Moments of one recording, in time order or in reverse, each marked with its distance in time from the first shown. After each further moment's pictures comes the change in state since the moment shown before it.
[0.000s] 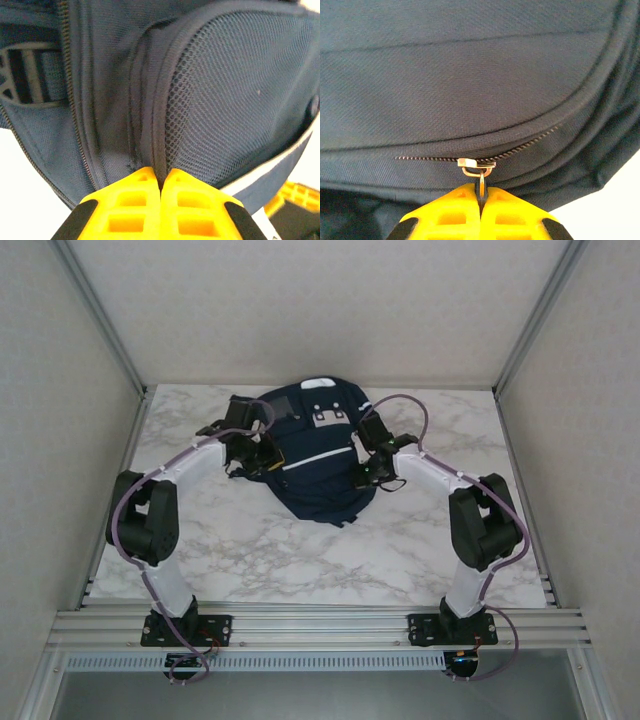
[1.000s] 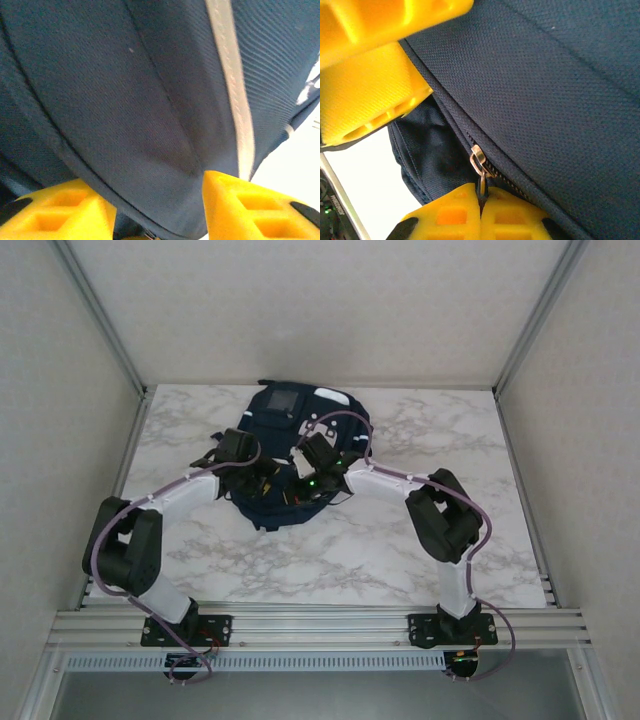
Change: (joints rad) left arm -0.067 -0.218 -0.353 0.244 -0.155 -0.522; right arm 0.259 0.179 0.089 0.280 -0.310 0.237
